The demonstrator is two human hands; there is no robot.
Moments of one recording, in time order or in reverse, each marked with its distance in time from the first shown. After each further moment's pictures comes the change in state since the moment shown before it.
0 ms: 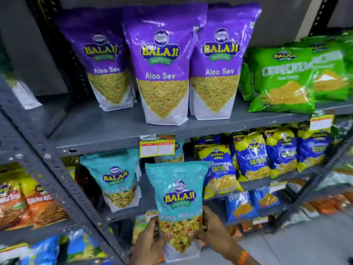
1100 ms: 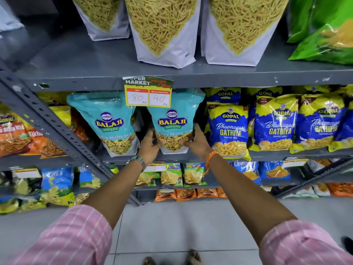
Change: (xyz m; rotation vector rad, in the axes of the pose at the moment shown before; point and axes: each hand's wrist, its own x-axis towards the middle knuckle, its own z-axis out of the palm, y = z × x) left_hand 0.150 0.033 0.010 -0.007 0.241 0.008; right_hand 0.177 -0.018 -0.014 -0.069 -0.049 -0.006
